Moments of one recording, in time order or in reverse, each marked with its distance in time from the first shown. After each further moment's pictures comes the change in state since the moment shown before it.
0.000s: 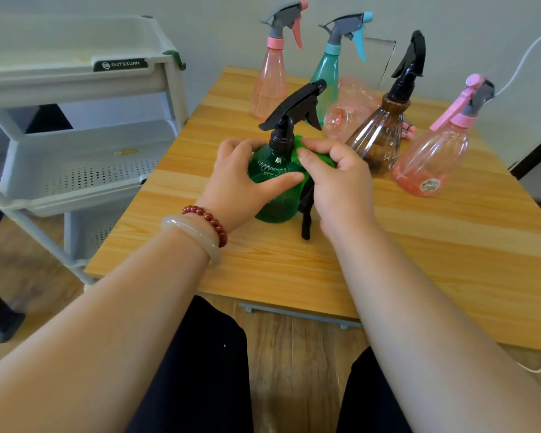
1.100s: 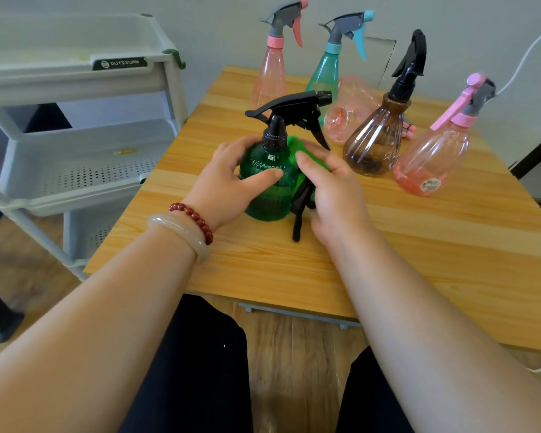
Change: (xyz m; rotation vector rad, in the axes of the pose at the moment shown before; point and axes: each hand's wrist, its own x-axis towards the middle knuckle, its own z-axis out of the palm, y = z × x) left_hand 0.002 -0.009 -0.010 -0.198 -0.032 -0.007; right_hand 0.003 0.014 0.003 0.415 -0.087 0.254
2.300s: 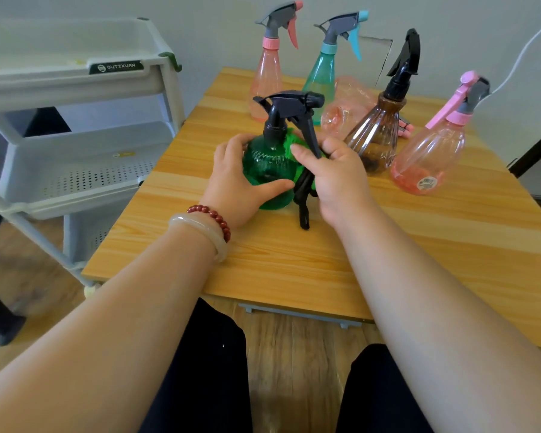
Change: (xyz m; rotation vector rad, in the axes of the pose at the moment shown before) left_hand 0.009 -0.006 0.019 0.185 0.095 0.021; right_hand 0.017 -0.013 -0.007 -0.317 -0.056 -0.152
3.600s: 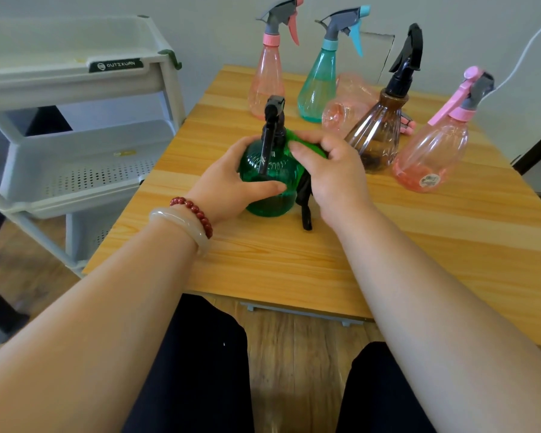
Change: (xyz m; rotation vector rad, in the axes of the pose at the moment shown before) left_hand 0.003 -0.002 -0.017 -0.170 -0.233 -0.089; right_hand -0.009 -0.008 0.006 -0.086 0.027 -0.051
